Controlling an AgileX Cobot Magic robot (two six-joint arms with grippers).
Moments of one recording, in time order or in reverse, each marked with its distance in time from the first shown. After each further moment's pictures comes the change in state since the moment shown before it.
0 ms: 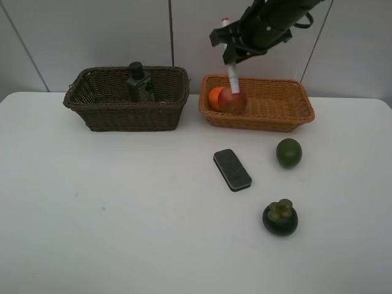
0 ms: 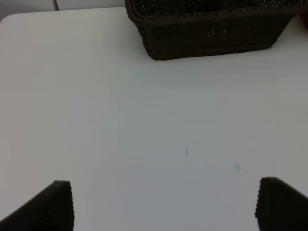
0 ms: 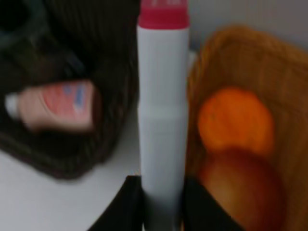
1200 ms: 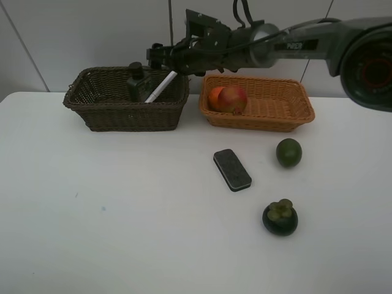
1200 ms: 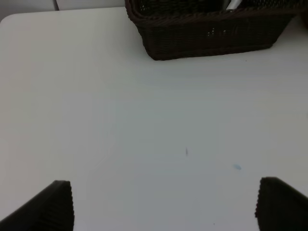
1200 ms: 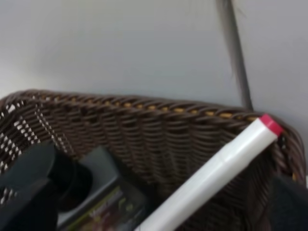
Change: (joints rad) left arm 0.000 0.000 0.000 0.000 0.000 0.000; right arm 0.151 0.429 -0.238 0.248 -0.513 -0.004
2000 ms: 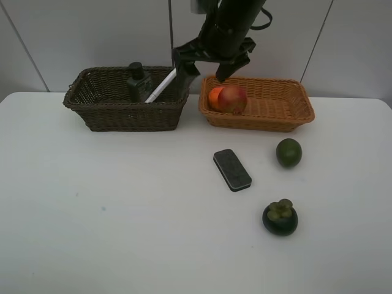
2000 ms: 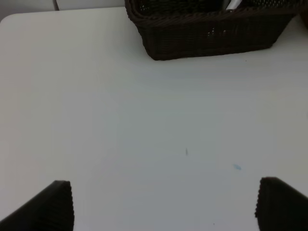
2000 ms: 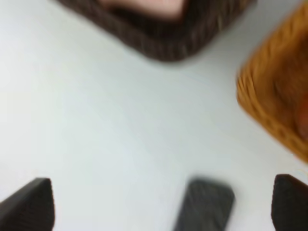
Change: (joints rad) left arm 0.000 0.000 0.000 0.000 0.000 0.000; right arm 0.000 -0.313 -0.001 -0.353 1.045 0.025
